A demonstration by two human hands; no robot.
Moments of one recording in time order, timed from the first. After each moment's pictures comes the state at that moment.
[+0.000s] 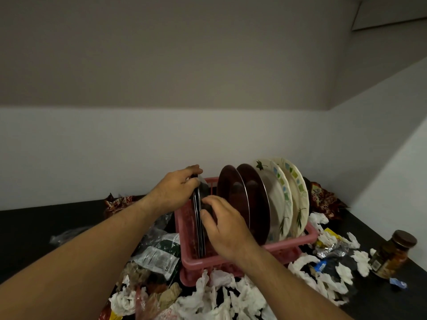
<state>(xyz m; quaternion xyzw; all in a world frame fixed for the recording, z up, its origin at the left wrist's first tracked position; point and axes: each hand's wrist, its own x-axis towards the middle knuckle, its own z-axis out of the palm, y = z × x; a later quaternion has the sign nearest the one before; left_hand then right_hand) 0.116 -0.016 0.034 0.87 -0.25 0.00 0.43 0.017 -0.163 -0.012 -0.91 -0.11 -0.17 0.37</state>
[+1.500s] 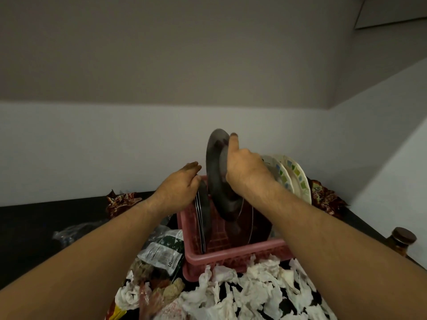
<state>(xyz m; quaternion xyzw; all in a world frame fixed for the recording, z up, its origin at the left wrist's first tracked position) 0.111 -0.015 0.027 0.91 -0.26 0.08 0.30 0.079 -0.180 0.082 -0.98 0.08 -0.16 0.08</state>
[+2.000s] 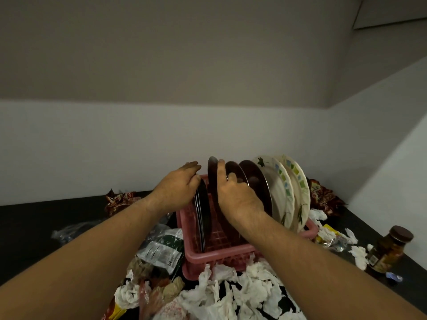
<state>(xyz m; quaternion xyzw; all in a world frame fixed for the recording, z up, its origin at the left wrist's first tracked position) 0.111 -0.013 0.030 0.91 -0.27 0.08 0.30 0.054 -0.169 0.021 -0.99 0.01 -0.15 0.00</state>
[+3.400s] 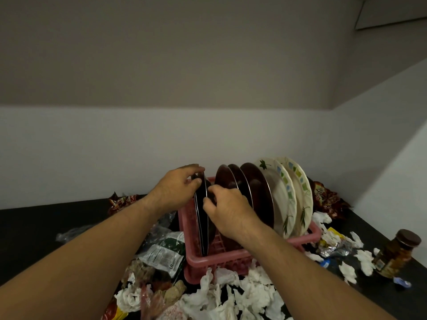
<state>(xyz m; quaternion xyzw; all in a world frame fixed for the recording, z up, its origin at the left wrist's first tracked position) 0.115 -0.009 0.035 0.88 -0.26 0.05 0.39 0.023 -0.152 0.038 -0.95 -0.02 -0.07 0.31</state>
